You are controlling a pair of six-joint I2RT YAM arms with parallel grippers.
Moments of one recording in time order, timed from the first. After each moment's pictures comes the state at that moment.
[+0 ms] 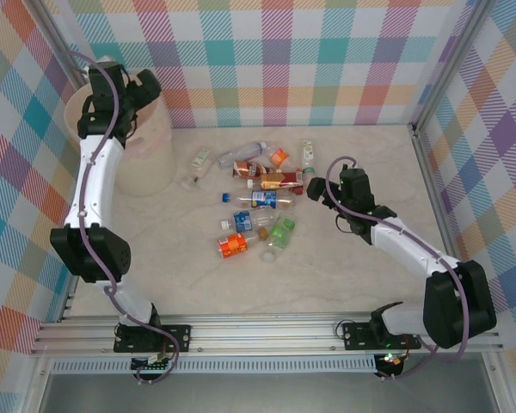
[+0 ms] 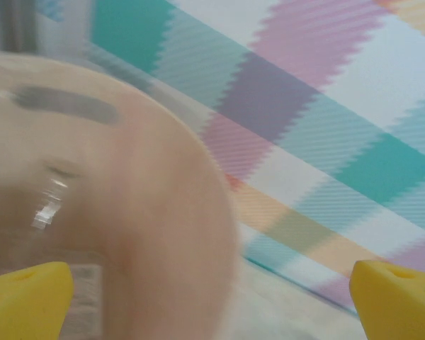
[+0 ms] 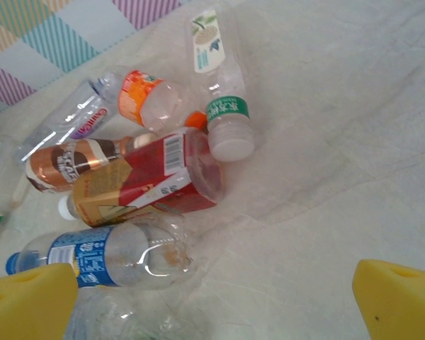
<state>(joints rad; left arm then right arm) 0.01 1.75 1.96 -0.58 -0.06 -0.50 0.36 1.32 0.81 -0.14 0.07 0.62</state>
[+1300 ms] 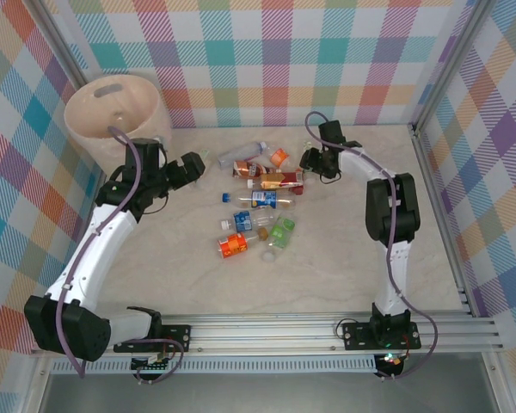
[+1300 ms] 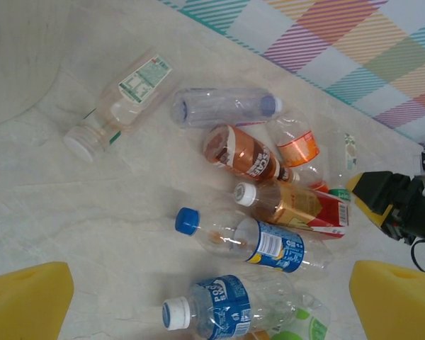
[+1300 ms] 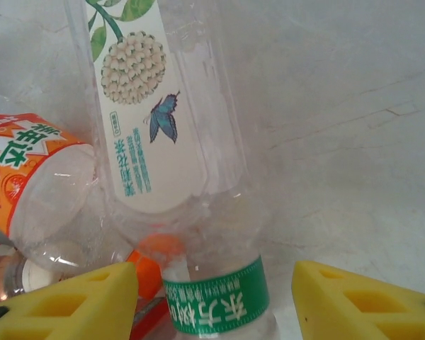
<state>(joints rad) -0.21 1.24 1.23 -0.66 0.07 -0.60 0.26 2.21 1.76 -0.56 -0.11 0.53</state>
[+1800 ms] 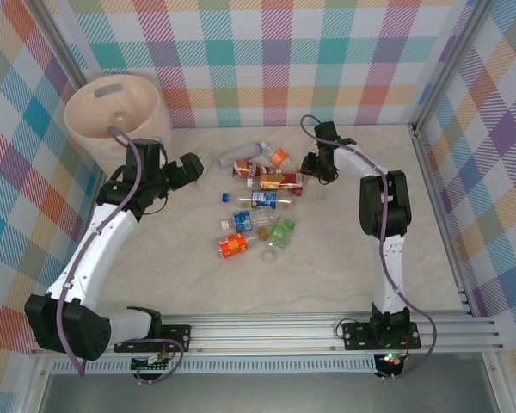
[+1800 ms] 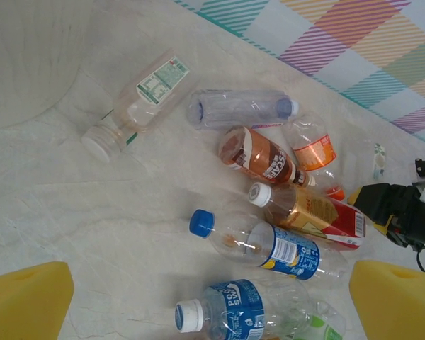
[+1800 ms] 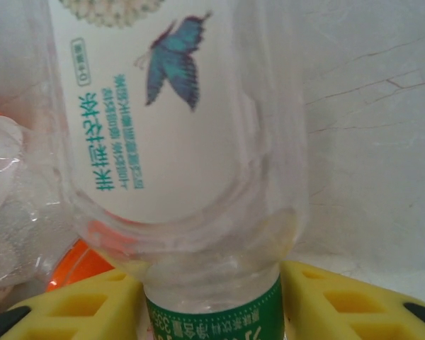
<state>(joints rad) -0.21 1.24 1.23 -0.66 0.03 -0.60 0.26 2.29 1.85 -0.69 -0.07 0.47</state>
